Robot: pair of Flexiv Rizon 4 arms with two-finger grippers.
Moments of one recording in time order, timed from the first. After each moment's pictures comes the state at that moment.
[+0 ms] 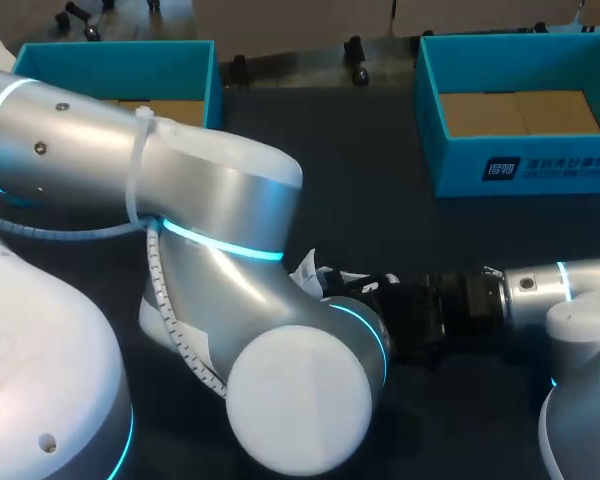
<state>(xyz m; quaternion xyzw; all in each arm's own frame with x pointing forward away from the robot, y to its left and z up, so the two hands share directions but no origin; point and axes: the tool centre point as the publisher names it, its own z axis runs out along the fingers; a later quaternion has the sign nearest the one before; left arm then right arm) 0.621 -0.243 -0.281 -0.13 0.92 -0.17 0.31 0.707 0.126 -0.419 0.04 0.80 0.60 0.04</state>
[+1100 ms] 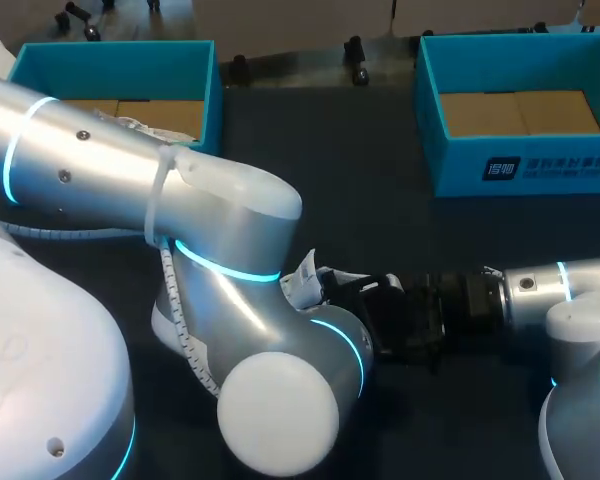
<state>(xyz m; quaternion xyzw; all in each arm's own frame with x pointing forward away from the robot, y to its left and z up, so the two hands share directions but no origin) 0.664 -0.248 -0.328 -0.13 0.90 -0.21 0.35 0.707 0.126 -0.419 0.04 0.80 0.60 0.04</state>
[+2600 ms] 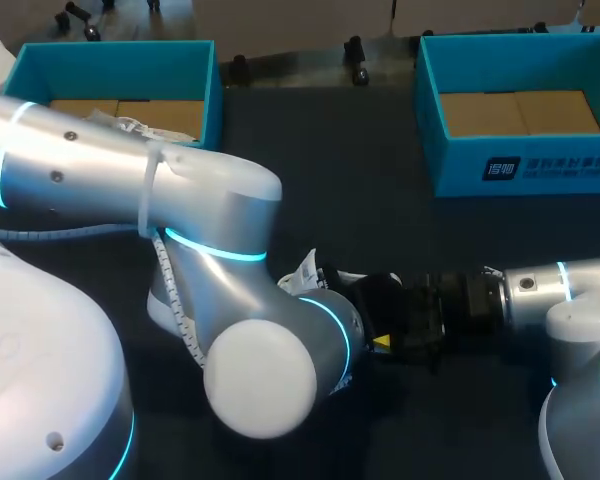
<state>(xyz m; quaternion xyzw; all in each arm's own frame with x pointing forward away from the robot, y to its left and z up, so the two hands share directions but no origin) 0.682 -0.252 -0.337 -0.11 0.91 -0.23 0.33 0.707 0.125 -0.419 0.04 0.80 0.60 0.04</state>
